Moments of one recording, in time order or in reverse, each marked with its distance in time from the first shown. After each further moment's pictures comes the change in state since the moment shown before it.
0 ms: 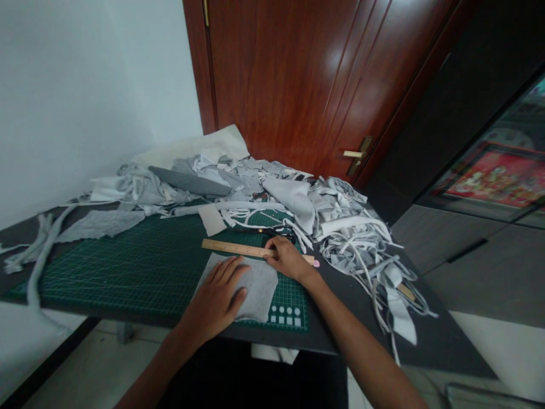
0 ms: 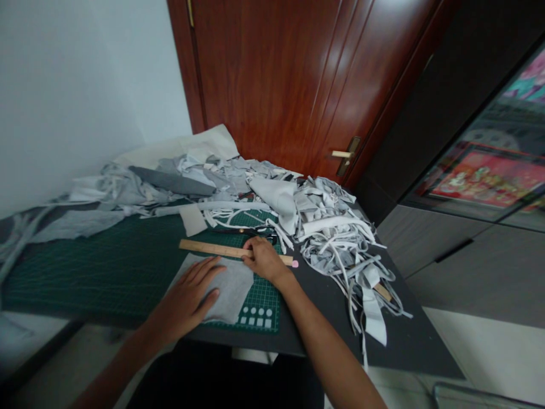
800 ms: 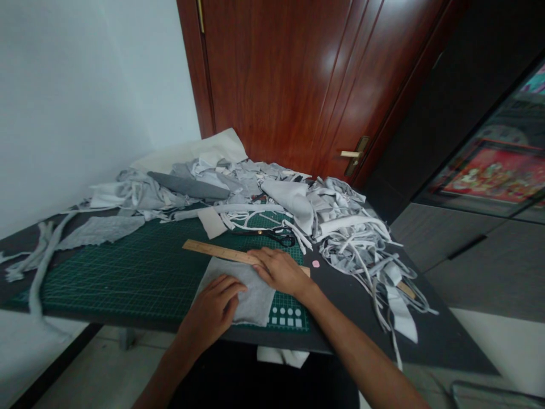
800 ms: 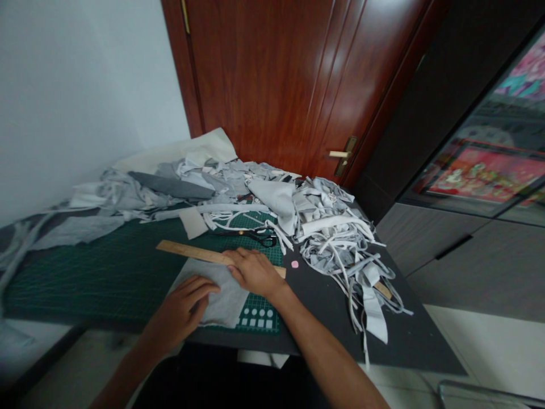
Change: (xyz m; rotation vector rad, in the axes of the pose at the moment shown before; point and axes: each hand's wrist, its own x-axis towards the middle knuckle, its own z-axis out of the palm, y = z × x) left_hand -0.007 0.002 -0.009 -0.200 0.141 0.073; right_hand -0.017 -0.050 -0.009 -0.108 -0.114 -0.144
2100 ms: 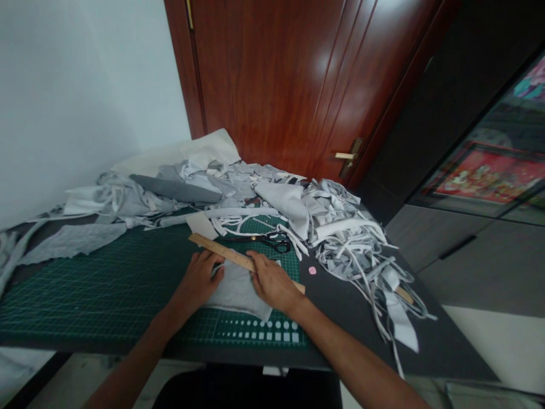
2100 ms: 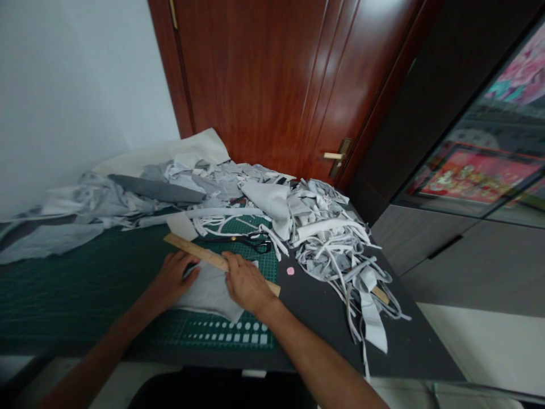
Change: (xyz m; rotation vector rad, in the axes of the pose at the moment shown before) left_hand 0.053 -0.080 0.009 0.074 0.017 -0.302; right_hand 0.001 0.000 0.025 0.067 0.065 0.162
